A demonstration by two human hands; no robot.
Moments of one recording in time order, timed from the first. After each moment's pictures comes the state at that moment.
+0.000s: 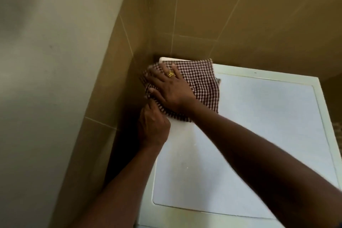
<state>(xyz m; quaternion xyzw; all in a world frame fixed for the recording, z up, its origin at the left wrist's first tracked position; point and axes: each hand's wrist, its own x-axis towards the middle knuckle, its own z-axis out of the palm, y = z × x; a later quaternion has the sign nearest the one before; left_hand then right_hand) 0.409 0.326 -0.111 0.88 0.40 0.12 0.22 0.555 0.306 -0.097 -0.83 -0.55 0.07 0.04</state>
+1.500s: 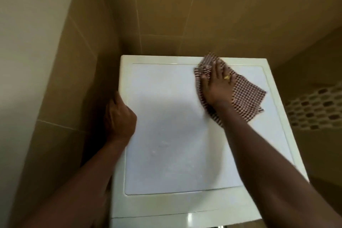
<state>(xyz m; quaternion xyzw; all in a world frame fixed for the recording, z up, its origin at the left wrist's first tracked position) 0.413 0.320 -0.122 0.89 0.39 0.11 0.21 0.619 0.085 -0.098 -0.99 -0.13 0.02 0.07</state>
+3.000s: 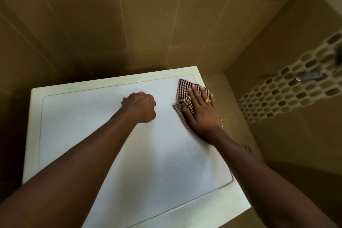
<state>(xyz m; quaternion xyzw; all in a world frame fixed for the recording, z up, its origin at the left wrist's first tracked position) 0.618 0.123 -0.018 0.95 0.04 -0.30 0.10 0.645 -0.135 -0.100 -0.98 -0.20 0.03 0.04</state>
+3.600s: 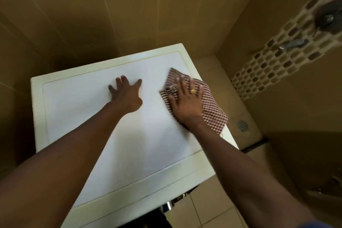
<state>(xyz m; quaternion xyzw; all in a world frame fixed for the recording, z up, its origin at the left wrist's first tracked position) 0.559 0.121 -0.042 0.97 0.06 -0.23 0.09 0.558 -0.105 -0.095 -0.99 -0.10 0.05 0.06</state>
